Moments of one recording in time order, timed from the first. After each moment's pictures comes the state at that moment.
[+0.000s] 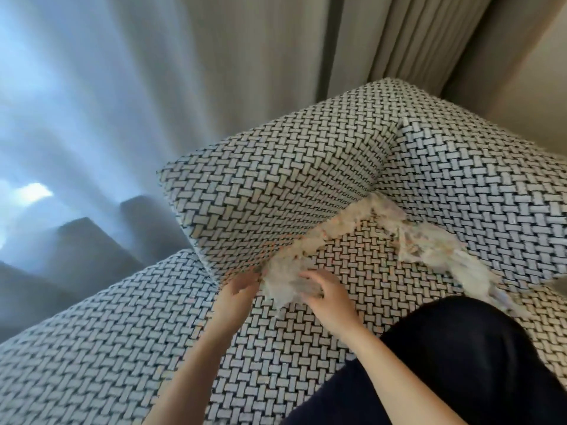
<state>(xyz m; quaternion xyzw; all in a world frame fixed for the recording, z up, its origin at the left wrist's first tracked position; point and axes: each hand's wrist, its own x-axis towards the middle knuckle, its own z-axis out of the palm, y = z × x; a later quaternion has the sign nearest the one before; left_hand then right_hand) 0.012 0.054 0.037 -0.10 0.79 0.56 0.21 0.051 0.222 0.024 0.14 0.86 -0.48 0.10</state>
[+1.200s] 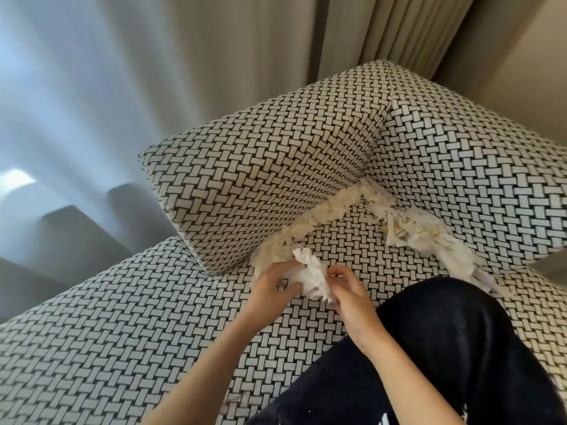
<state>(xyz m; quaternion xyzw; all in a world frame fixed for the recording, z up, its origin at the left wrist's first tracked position) 0.027 0.104 0.006 0.13 0.83 0.49 0.21 0.089 0.251 0.027 0.26 0.64 -0.72 0.04</state>
